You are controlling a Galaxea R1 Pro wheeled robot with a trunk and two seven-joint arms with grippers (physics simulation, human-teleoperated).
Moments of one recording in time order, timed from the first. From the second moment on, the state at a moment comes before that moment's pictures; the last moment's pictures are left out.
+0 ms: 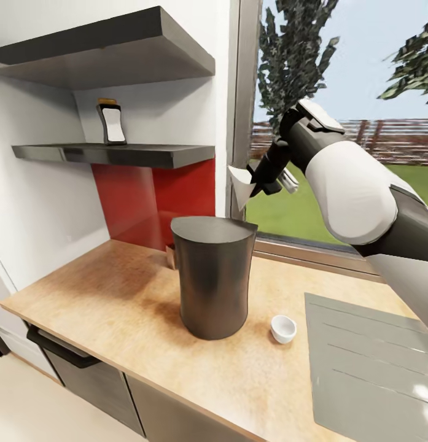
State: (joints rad) left arm 0.10 0.02 0.02 -0.08 0.03 -0.04 0.11; right arm -1.88 0.17 -0.38 -0.24 -1.36 0.44 -1.42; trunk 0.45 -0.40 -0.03
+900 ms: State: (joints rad) left arm 0.10 0.03 0.03 -0.08 0.03 -0.04 0.11; right arm -1.88 0.17 -0.39 -0.23 -1.35 0.44 -1.42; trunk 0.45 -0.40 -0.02
